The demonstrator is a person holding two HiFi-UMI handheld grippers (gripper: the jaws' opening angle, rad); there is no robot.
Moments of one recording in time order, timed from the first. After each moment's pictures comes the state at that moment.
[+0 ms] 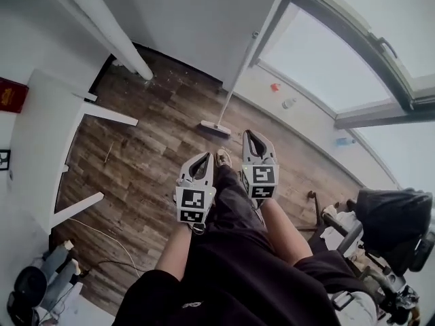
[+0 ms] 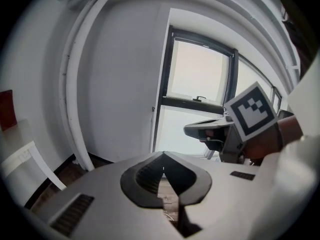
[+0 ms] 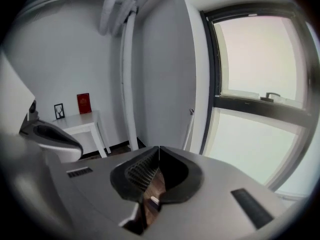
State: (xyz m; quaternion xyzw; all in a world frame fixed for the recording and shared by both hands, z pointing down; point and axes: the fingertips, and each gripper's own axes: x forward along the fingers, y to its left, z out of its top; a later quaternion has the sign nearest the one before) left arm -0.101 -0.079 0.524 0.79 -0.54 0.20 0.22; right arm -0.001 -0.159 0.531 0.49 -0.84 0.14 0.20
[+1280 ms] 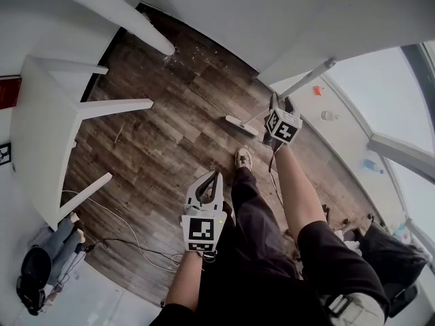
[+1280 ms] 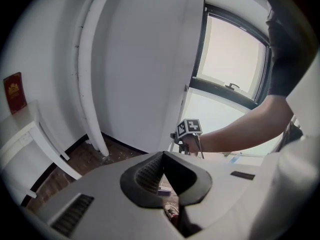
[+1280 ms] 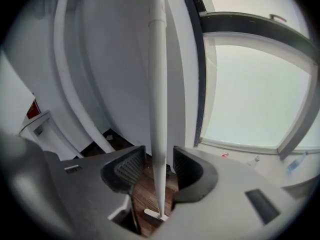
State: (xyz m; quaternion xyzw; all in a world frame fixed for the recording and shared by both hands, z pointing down) left arm -0.183 -0.179 0.619 0.70 -0.59 0.24 0.31; right arm -0.033 -0.436 0.833 0.57 -0.73 0.30 0.24
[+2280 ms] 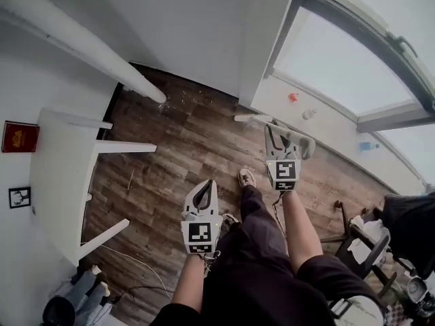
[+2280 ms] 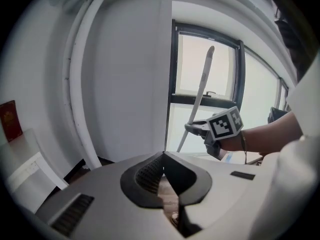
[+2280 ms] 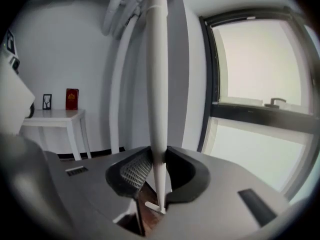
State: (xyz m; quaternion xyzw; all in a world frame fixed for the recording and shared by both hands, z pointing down) left arm -0.162 -0.130 0.542 0.77 -0.57 0.21 0.20; right arm 0.007 -0.296 0.591 0.52 -0.83 0.05 0.17
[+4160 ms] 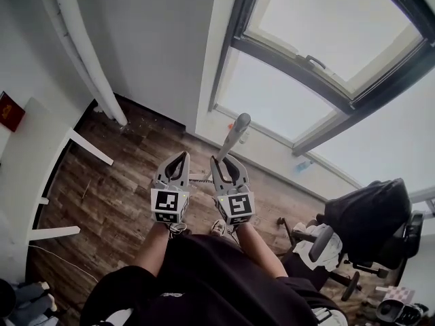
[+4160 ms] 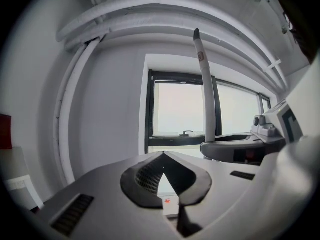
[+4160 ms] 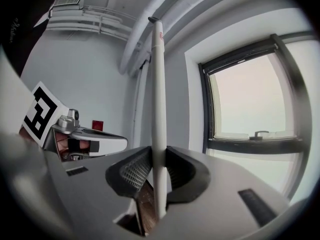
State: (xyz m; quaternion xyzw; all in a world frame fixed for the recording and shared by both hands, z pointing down) left arm -0.009 -0.052 0.369 0.83 -0.55 0.05 0.05; right arm 0.079 -0.048 0.362 0.48 -0.88 0.00 0.04
